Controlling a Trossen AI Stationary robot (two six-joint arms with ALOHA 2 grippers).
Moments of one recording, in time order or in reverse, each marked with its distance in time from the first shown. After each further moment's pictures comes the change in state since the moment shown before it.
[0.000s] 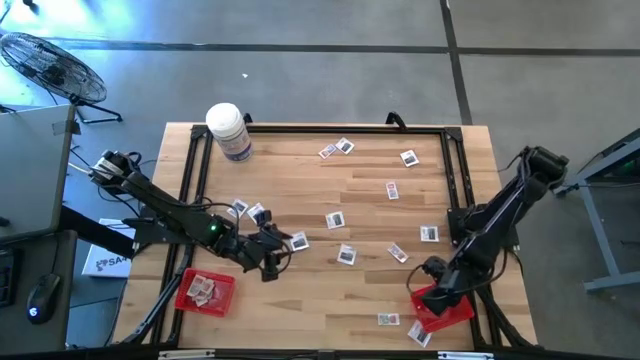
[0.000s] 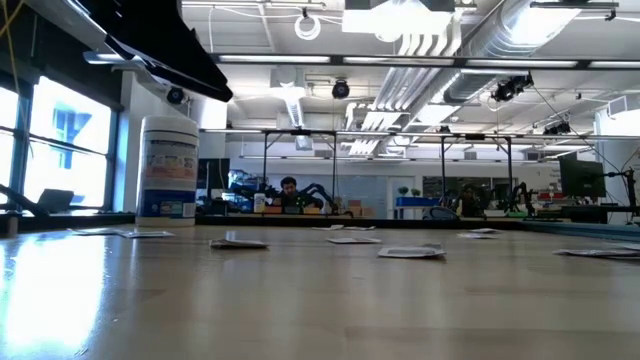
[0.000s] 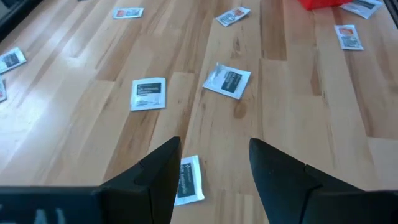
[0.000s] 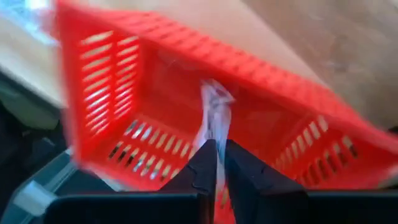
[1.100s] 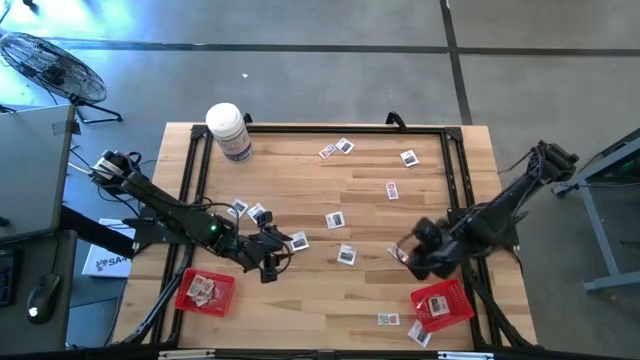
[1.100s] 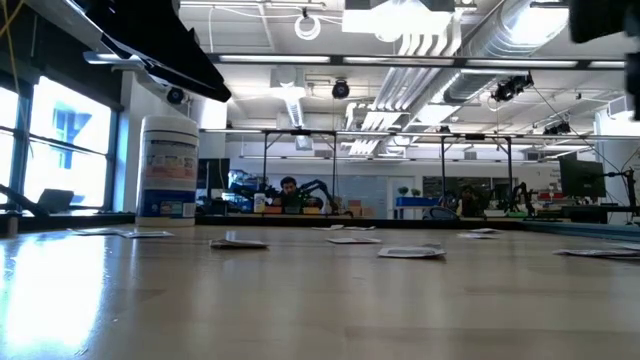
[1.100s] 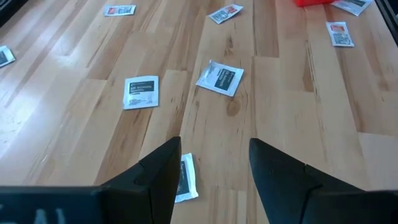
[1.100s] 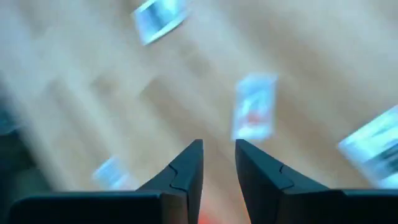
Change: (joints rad) left arm 0.000 0.000 0.000 0.001 0.028 0.005; right arm -0.221 -0.164 0.140 -0.298 0.572 -0.436
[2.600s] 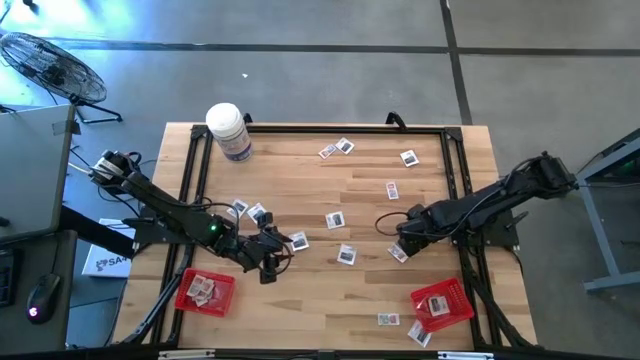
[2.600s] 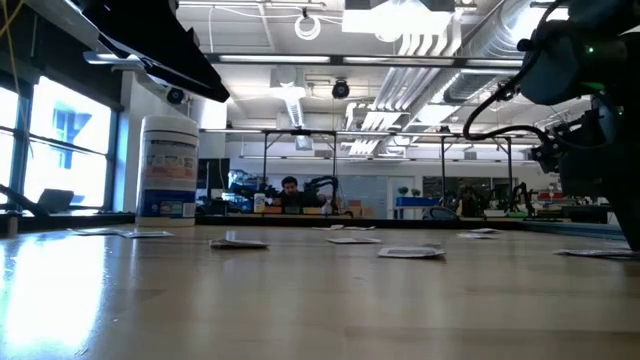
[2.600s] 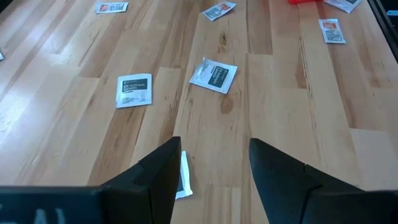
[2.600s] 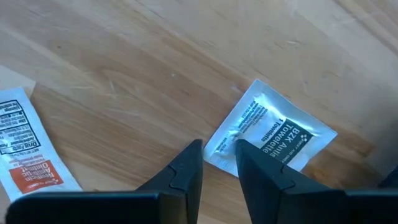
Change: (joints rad) left arm 0.000 0.000 0.000 0.000 0.026 0.003; right arm -0.439 0.241 -0.271 0.060 -0.284 -0.128
